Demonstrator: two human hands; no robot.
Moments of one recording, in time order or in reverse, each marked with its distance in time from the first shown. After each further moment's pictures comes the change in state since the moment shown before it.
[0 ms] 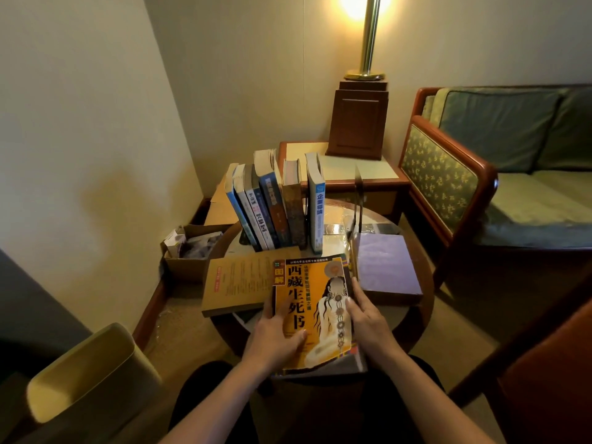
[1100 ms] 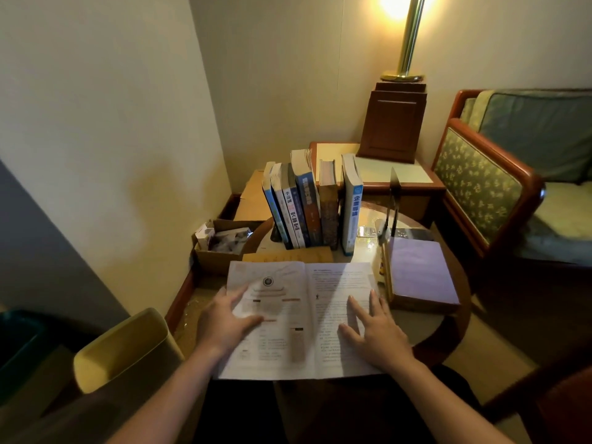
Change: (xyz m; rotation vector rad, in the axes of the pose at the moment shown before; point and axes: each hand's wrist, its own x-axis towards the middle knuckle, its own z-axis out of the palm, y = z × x) left_hand -0.014 -0.099 -0.084 -0.244 0.331 -0.158; right_hand 0.003 0.004 0.035 -0.961 -0.086 -0.066
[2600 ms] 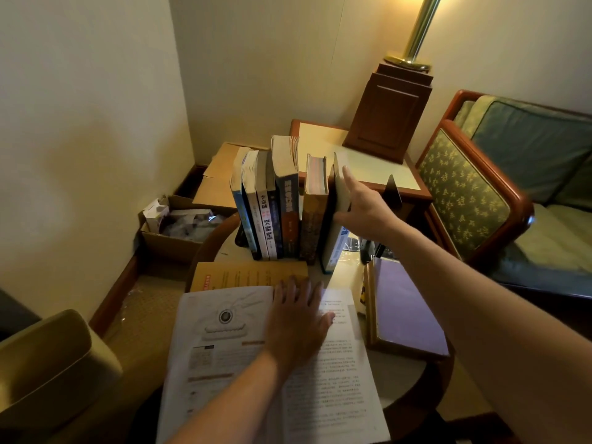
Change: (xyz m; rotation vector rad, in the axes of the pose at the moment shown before) left_hand 0.079 0.104 0.160 0.687 -0.129 0.562; right_hand 0.191 -0.073 -0.197 0.118 0.136 -0.252
